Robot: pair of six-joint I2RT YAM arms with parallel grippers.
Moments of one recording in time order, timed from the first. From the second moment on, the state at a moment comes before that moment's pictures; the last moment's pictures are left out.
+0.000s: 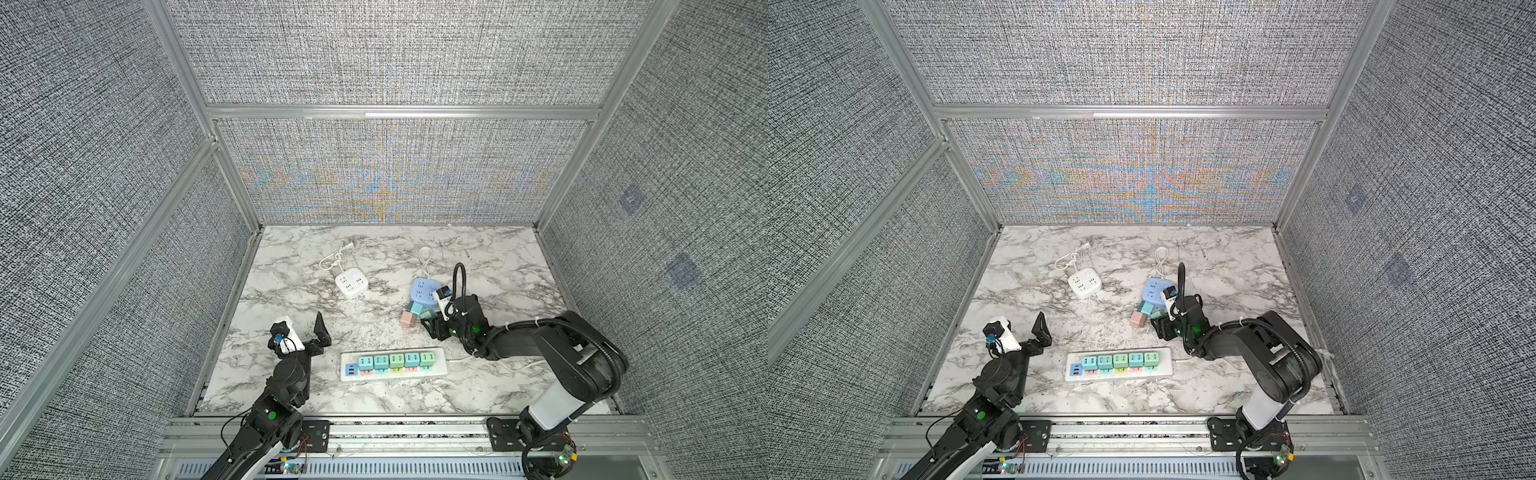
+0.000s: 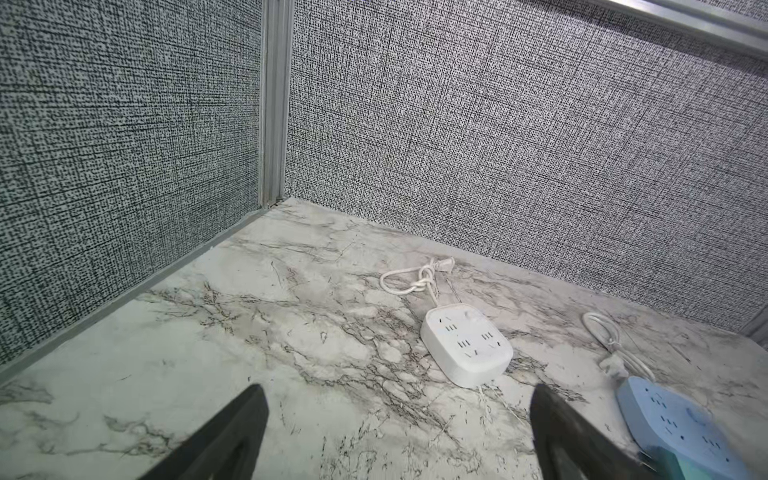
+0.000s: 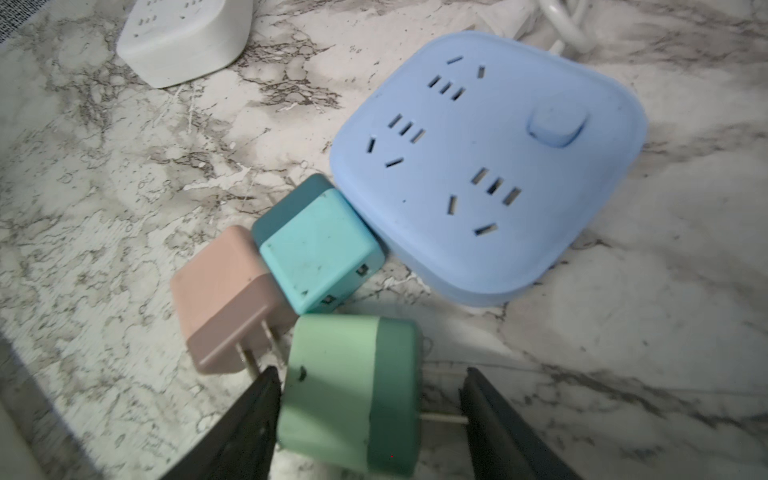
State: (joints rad) left arm -0.63 0.16 0.01 0.12 -0.67 -0.29; right arm 0.56 1.64 0.50 0.49 -0.14 0.19
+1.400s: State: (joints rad) left arm -0.63 0.17 0.01 0.12 -0.67 -0.29; right arm 0.70 1.68 0.61 0.34 0.11 0.19
